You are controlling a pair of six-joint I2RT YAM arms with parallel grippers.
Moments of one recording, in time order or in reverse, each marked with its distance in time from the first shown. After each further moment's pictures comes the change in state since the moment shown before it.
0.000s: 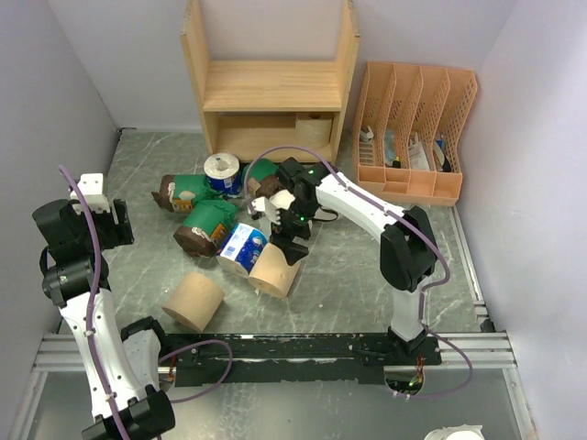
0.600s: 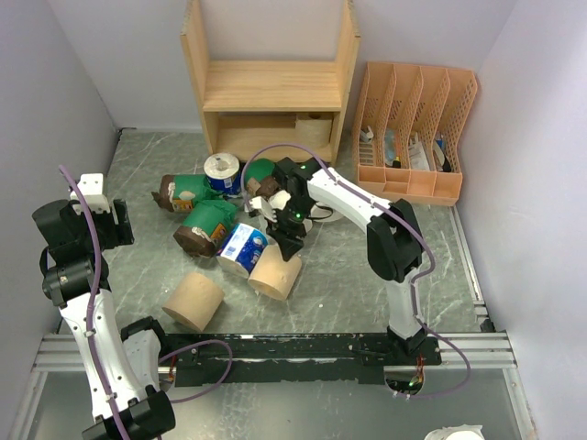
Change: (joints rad) left arm 0.000 -0.004 0.000 0.000 0.000 0.000; right arm -0.007 0.121 0.109 -0.085 -0.090 -0.039
